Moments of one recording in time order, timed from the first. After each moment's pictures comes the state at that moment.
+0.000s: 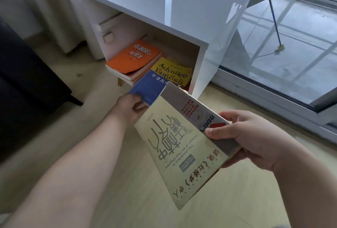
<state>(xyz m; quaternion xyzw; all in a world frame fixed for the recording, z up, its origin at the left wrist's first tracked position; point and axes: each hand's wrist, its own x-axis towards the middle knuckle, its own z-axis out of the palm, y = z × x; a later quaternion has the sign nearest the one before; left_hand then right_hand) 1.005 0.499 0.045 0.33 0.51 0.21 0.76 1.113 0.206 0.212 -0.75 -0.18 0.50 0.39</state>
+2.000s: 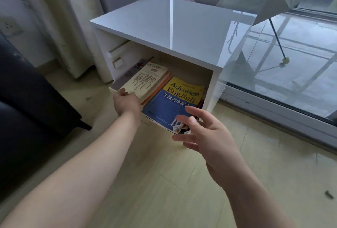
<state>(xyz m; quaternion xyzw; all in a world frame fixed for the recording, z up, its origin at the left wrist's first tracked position) 1.013 0.539 0.105 0.38 0.59 0.41 0.58 1.052 0.304 0.173 -0.67 -0.16 0.38 0.62</state>
